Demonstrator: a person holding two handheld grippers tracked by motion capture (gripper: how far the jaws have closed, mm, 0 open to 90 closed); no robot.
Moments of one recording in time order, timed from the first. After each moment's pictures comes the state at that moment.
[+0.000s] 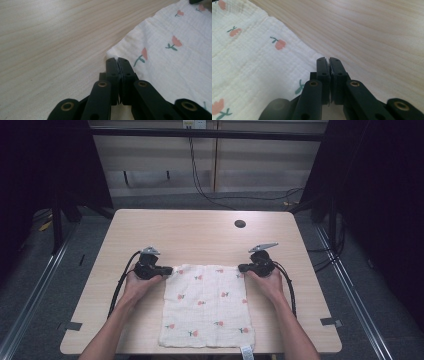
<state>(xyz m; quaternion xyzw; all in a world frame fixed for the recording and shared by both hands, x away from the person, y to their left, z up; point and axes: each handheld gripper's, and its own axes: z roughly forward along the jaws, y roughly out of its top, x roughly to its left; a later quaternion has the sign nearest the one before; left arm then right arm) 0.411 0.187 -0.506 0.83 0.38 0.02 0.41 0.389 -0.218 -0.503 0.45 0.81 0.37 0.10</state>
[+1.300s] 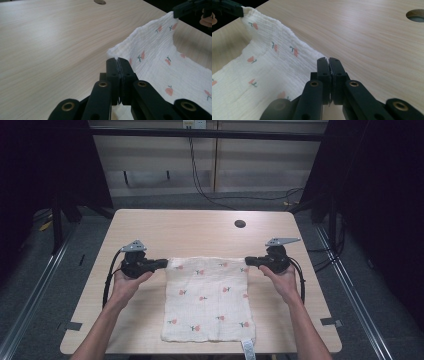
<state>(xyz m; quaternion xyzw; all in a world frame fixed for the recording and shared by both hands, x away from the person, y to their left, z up) 0.374 0.207 -0.443 0.80 0.33 0.06 0.49 0.362 -0.245 -0.447 0.41 0.78 0.46 0.09</state>
